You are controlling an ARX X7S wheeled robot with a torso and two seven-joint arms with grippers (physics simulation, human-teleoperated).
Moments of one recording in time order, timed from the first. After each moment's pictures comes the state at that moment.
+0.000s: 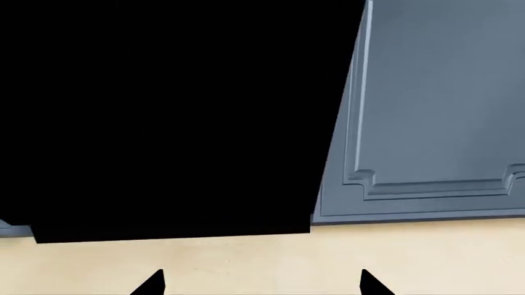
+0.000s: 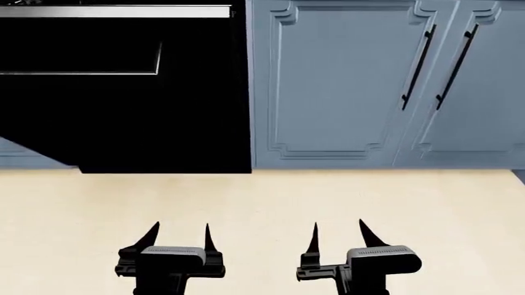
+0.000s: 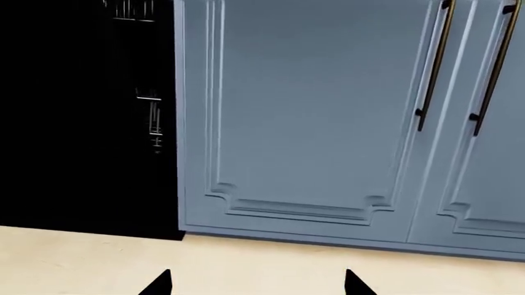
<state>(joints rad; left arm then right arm) -0.04 -0.26 0.34 -0.02 -0.22 0.05 -0.32 0.03 0.27 -0.37 0.00 0.18 -0.07 0.33</state>
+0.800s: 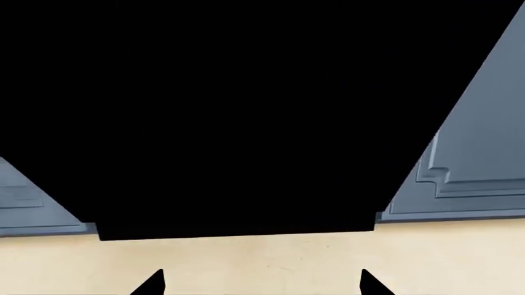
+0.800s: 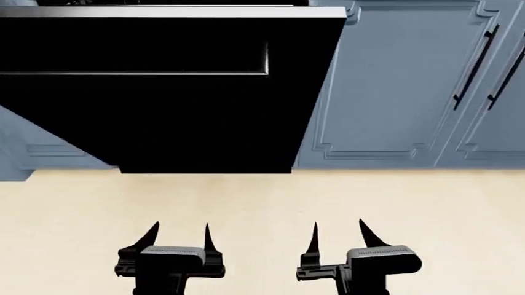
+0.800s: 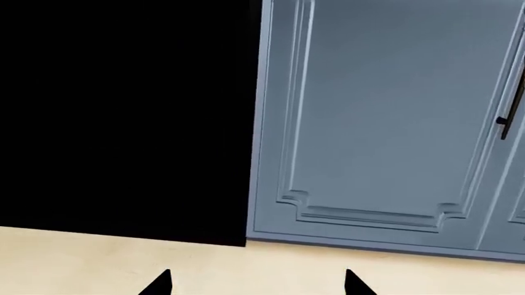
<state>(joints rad) -0.04 -0.27 0.35 -0.02 -0.24 0.05 -0.33 0.03 0.28 -0.38 0.00 0.19 -0.08 0.34</state>
